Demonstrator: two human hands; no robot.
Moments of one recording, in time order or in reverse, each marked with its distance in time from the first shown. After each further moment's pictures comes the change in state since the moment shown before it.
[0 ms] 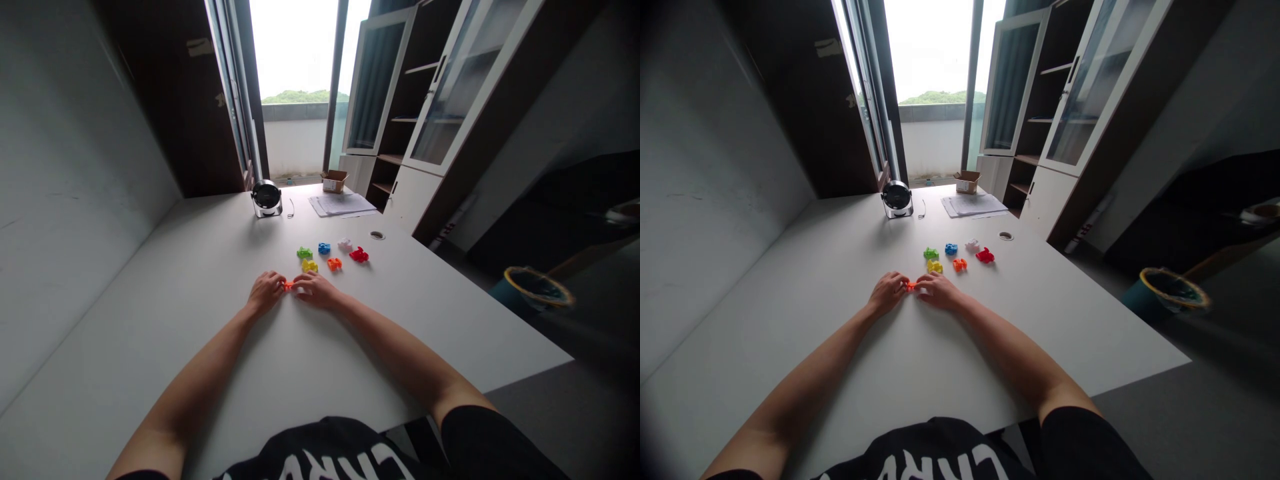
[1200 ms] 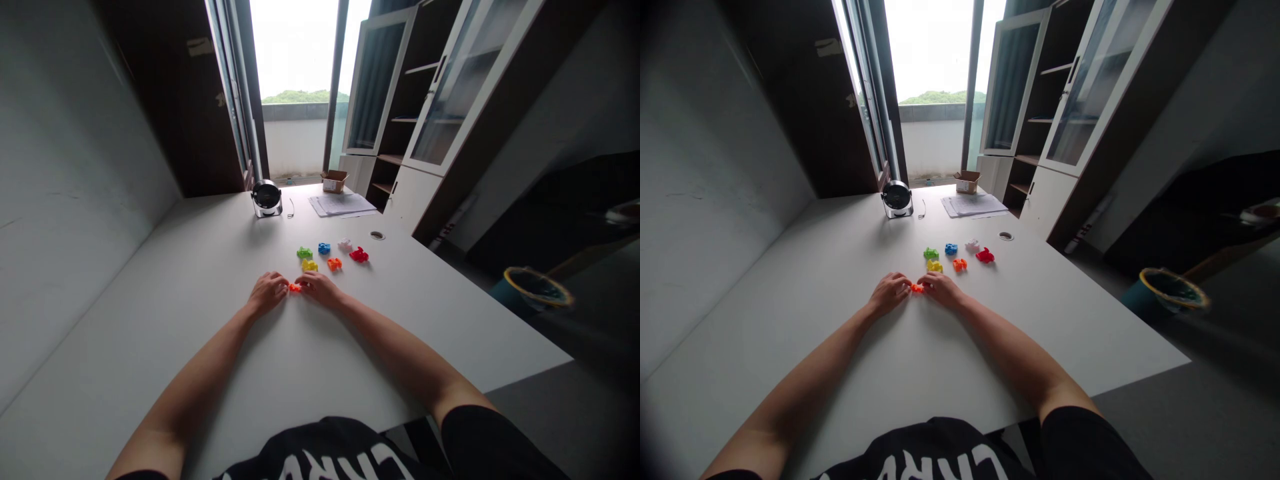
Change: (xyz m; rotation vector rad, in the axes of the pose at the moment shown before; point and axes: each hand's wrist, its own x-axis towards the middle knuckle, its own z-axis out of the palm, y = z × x) left_hand -0.001 0.004 -0.004 -0.035 -0.051 0.040; right_hand -0.001 -0.004 -0.004 0.147 0.119 0.146
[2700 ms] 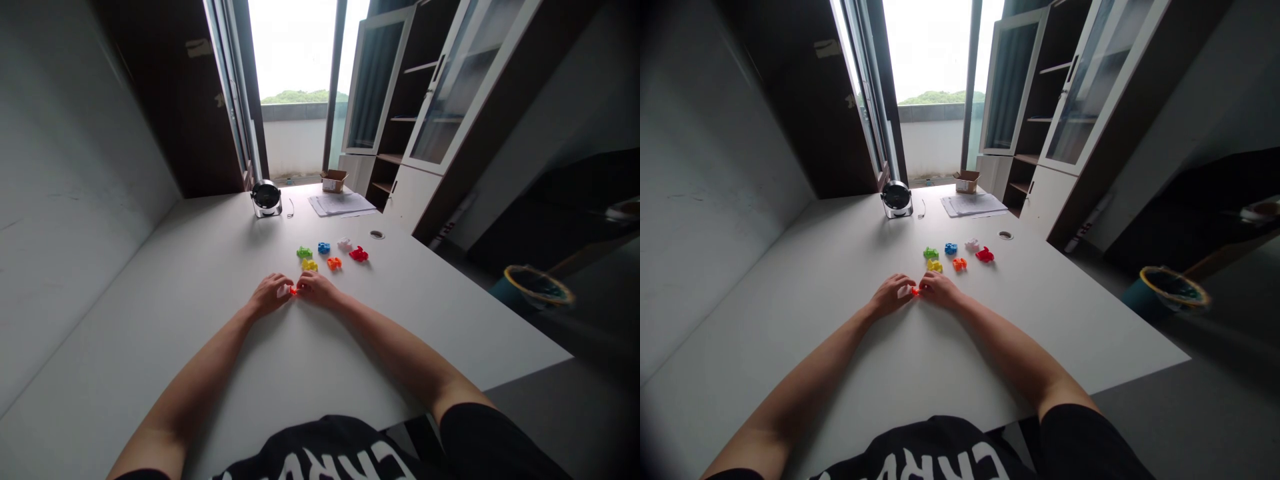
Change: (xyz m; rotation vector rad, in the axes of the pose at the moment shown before) left_hand -0.002 0.008 -0.005 -0.098 -0.039 0.104; right_hand 0.002 0.001 0.005 -0.047 -0.024 -0.051
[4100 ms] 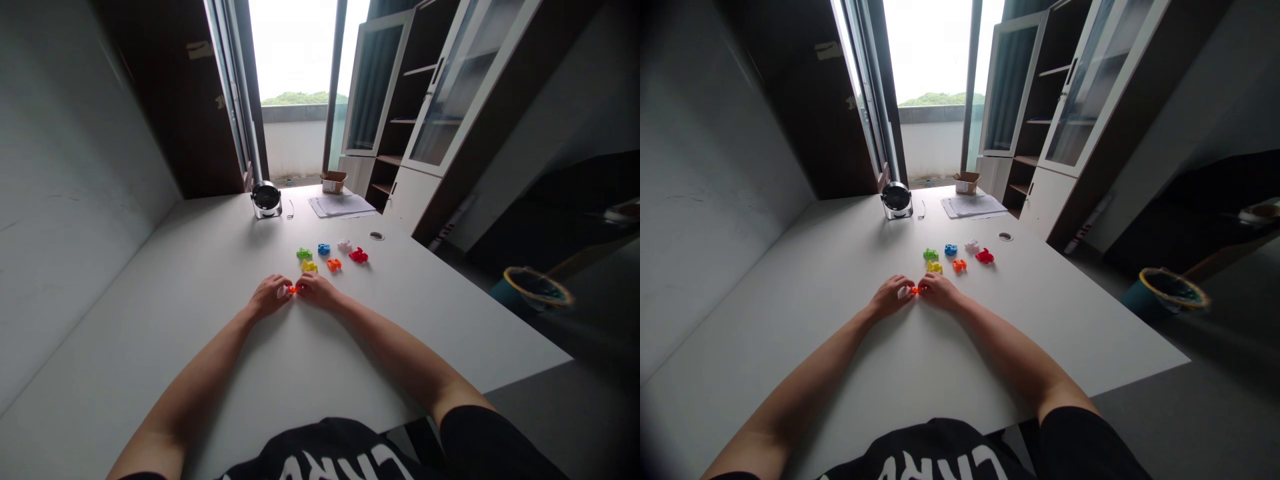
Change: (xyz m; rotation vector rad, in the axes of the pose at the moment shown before) left_hand 0.002 -0.002 0.003 0.014 0.035 0.005; right_hand 0.000 0.006 0.004 0.025 0.012 0.029
